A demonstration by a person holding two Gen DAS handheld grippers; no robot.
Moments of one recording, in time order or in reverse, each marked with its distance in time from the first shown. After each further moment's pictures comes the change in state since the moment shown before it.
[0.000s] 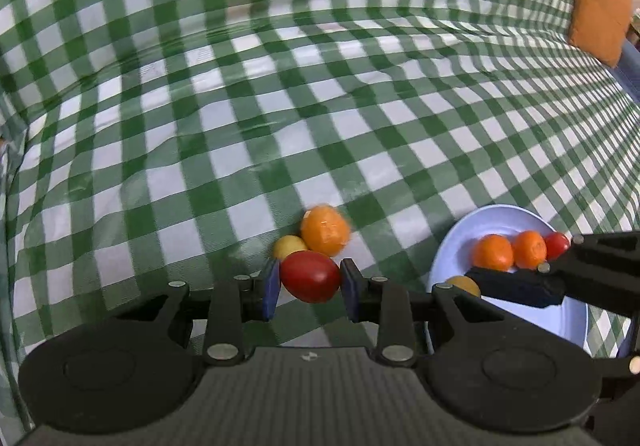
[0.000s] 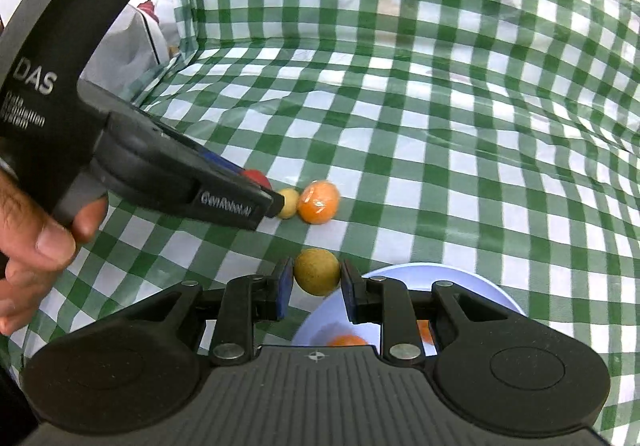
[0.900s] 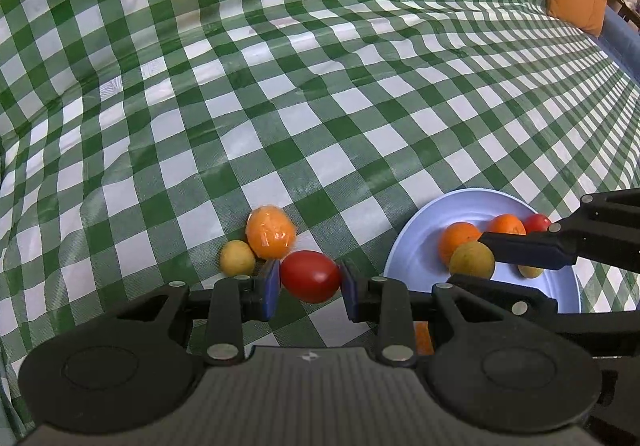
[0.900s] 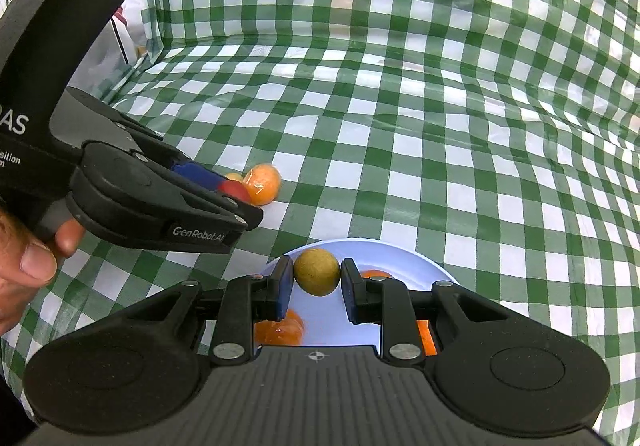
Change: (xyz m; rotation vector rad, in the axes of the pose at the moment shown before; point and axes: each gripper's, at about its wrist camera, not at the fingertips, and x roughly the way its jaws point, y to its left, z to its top) left arm 0.013 -0.040 0.001 0.086 0.008 -0.003; right arm -0.013 -0.028 -0.014 0.023 0.009 -0.064
